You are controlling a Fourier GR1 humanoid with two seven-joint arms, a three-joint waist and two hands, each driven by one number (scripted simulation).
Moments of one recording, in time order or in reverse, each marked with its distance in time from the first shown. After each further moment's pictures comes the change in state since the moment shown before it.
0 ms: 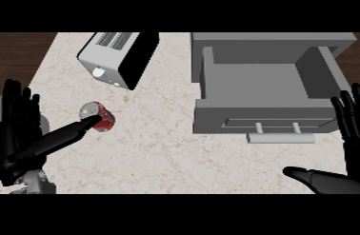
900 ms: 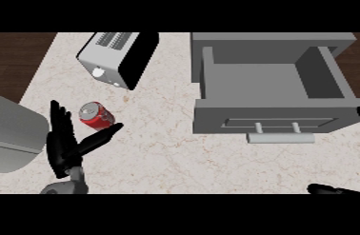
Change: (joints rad) left arm 0.014 -0.014 -0.026 0.458 0.154 0.126 -0.402; right arm 0.068 -0.019 -0.095 -0.087 -0.066 0.073 0.017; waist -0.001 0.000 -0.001
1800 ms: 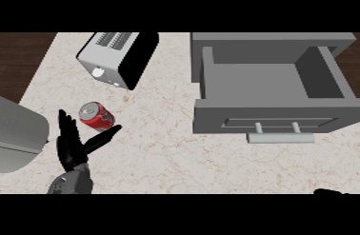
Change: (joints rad) left arm -0.131 0.030 0.140 0.445 0.180 -0.054 -0.301; right arm -0.007 0.020 -0.032 -0.055 0.009 0.029 0.060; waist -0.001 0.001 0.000
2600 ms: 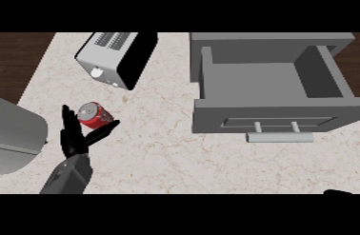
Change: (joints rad) left arm -0.246 0.102 0.123 0.513 0.105 -0.134 -0.272; right arm -0.038 -0.013 -0.042 -0.027 -0.025 0.019 0.055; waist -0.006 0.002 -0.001
